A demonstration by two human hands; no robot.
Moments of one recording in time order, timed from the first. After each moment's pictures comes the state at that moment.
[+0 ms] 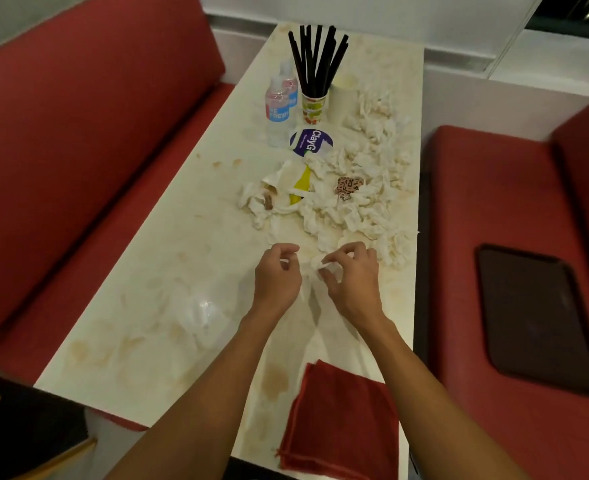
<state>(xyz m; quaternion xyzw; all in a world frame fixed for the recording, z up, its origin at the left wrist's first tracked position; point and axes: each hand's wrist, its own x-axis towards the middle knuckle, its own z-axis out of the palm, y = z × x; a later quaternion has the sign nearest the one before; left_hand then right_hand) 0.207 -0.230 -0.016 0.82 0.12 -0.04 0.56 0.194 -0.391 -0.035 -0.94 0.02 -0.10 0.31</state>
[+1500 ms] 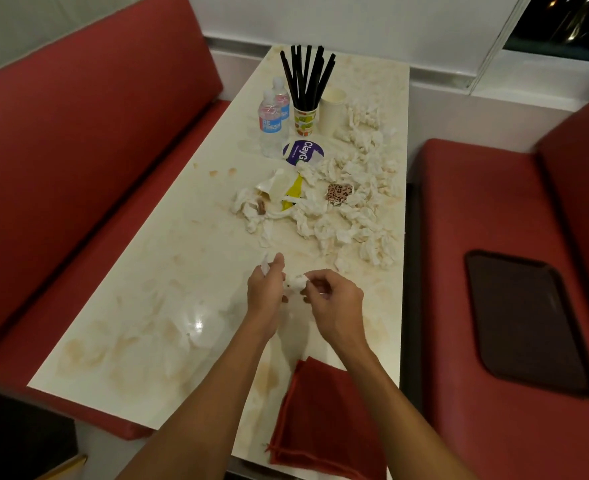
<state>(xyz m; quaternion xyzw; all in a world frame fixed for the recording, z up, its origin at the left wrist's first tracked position) 0.188 -0.239 -0.013 0.64 0.29 -0.09 0.71 0.137 -0.360 0.006 -0.79 0.13 -0.05 0.59</state>
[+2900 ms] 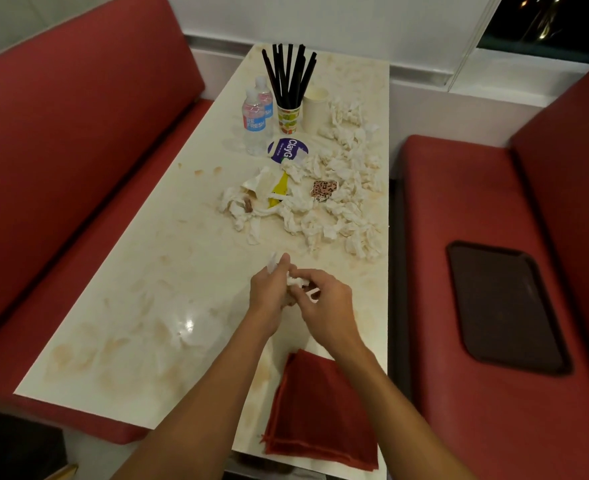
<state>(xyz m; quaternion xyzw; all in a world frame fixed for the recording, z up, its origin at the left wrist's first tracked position) 0.176 -0.255 -0.005 0.60 0.27 -0.16 0.73 0.119 -0.363 0.015 -0.86 0.07 -0.05 0.51</state>
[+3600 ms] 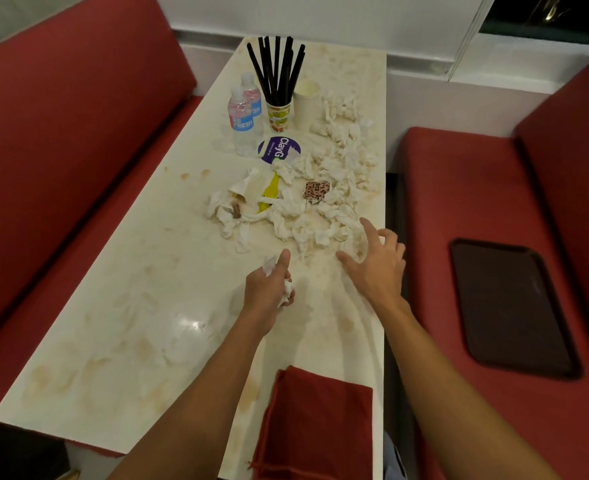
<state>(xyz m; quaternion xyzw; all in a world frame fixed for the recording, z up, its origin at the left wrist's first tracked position) 0.202 -0.273 -0.011 0.64 0.25 -0.18 0.70 0.209 -0.478 -0.020 -0.94 0.19 -0.07 0.26</state>
